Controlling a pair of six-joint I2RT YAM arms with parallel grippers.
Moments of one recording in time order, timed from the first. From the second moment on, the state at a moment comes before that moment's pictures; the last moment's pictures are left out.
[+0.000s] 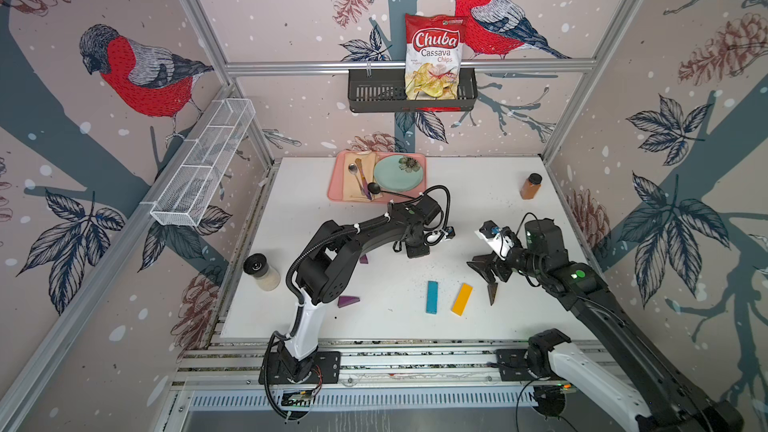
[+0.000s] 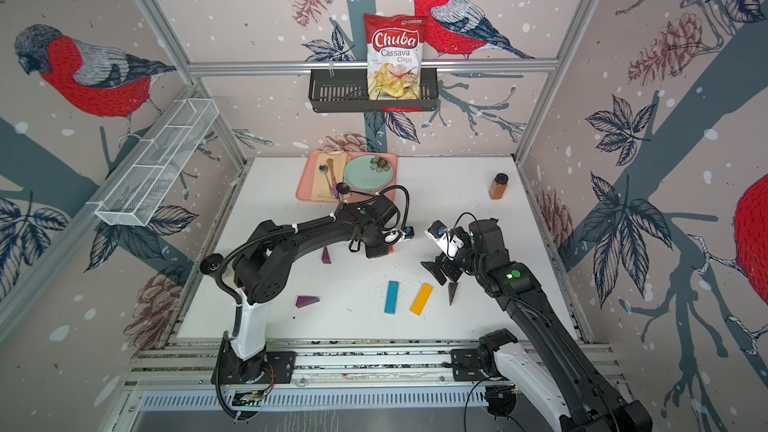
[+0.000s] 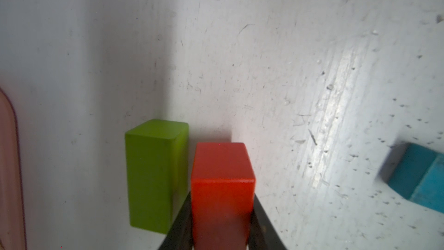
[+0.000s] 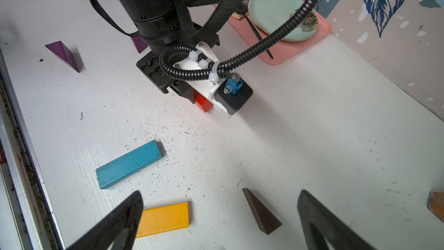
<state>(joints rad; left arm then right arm) -0.80 2.06 1.54 -0.72 0.05 0.66 0.37 0.81 0.69 -0.58 -0.39 -0.50</state>
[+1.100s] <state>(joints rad) -0.83 1.93 1.49 -0.71 0.00 0.61 0.36 0.82 0.66 -0.55 -0.40 -0.49</state>
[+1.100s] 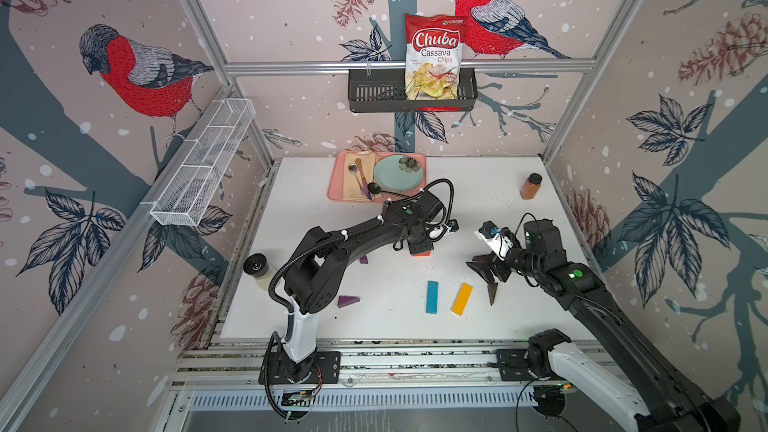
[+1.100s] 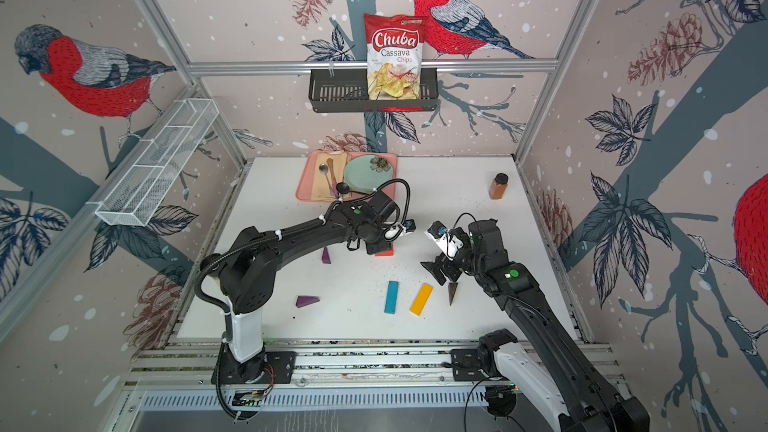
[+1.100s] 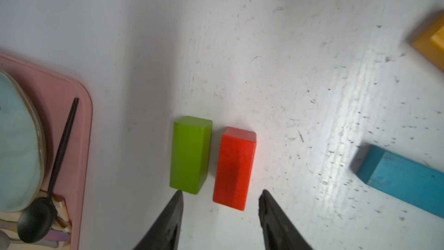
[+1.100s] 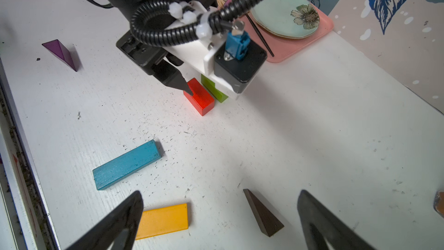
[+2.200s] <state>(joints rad) -0.84 2.02 1.45 -0.57 -0.16 0.58 0.36 0.83 0.65 -0.54 -0.40 -0.49</state>
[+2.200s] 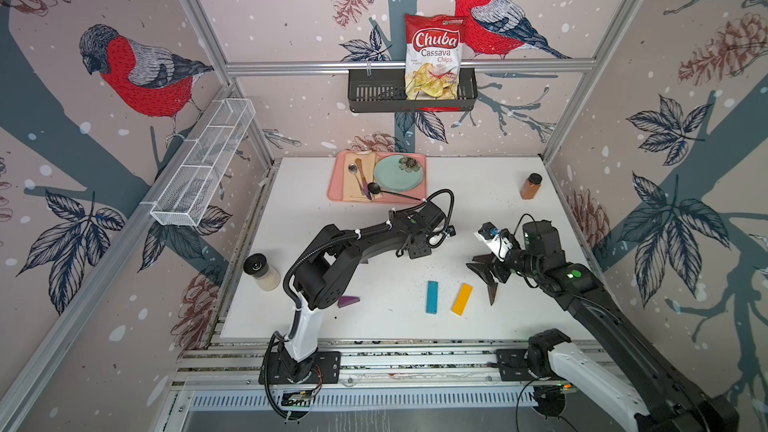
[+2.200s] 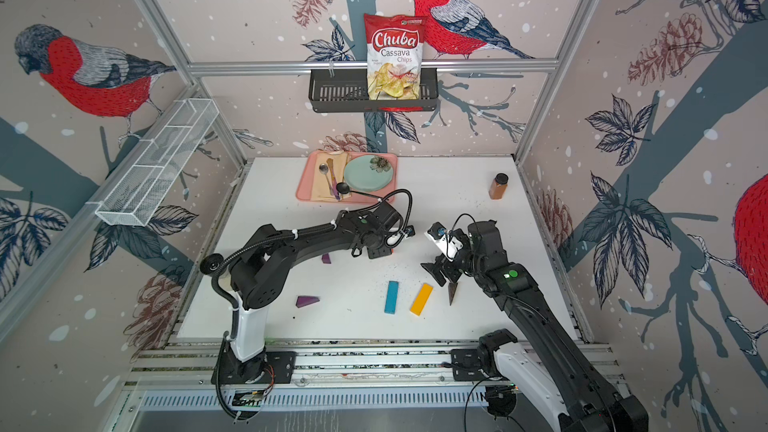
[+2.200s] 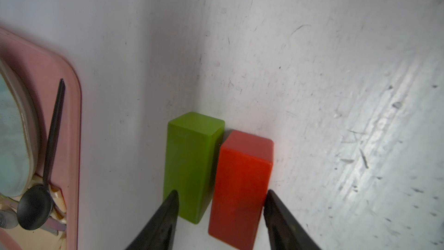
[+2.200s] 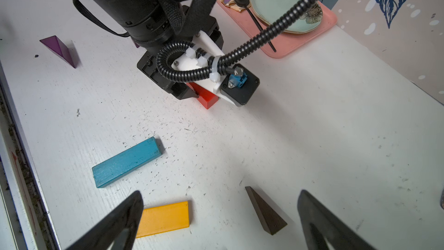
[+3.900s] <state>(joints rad) -0.70 1.96 1.37 -0.70 -0.03 -0.26 0.35 0.98 0.69 -0.45 -0.40 -0.44</state>
